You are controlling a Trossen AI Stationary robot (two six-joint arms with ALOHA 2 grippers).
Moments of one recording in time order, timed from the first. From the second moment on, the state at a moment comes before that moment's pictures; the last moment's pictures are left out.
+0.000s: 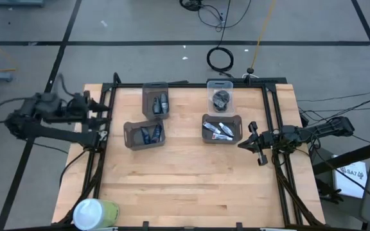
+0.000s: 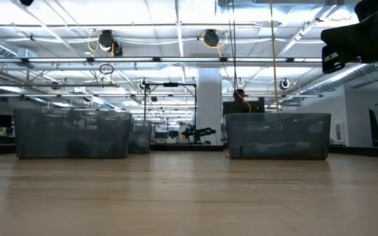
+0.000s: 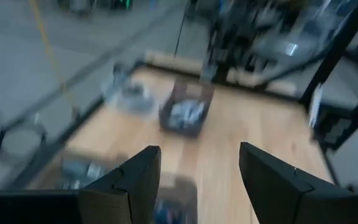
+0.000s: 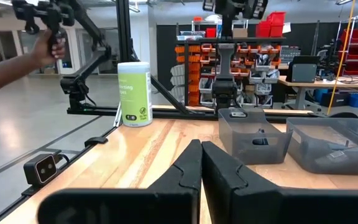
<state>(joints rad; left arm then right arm) -0.06 0.49 1.10 -0.95 -0.21 -0.23 0.23 0.18 0.01 0.25 0.05 0.01</state>
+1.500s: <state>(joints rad) -0.07 0.01 0.02 0.02 -0.05 0.03 0.23 0.18 0.01 0.25 0.05 0.01</state>
